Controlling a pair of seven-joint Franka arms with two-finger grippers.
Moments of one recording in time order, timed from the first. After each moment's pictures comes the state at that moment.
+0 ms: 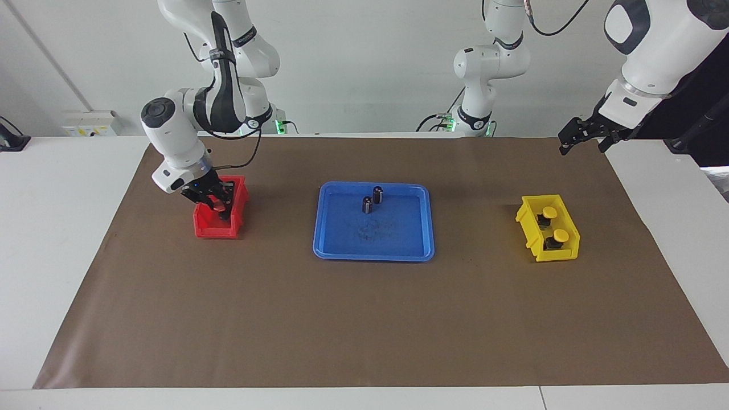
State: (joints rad) left arm 0.02 -0.10 -0.02 -1.74 0.03 1.53 0.04; right arm -0.10 -0.10 0.05 -2.39 0.05 2.27 -0.13
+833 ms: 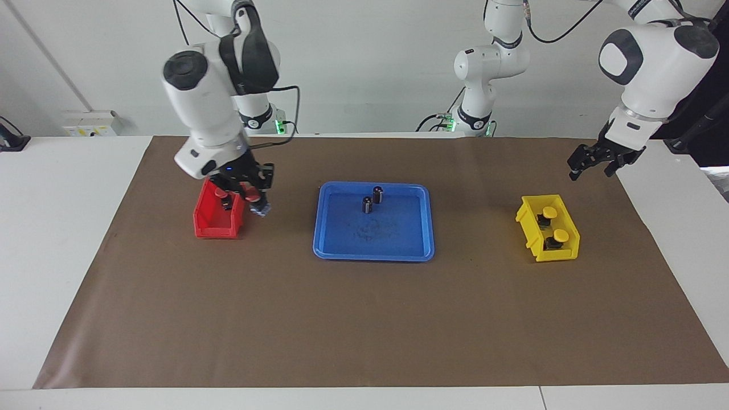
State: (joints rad) left arm 0.10 -0.11 -0.01 -2.01 0.03 1.95 0.08; right arm 0.28 0.14 0.06 -1.69 0.05 1.81 0.34
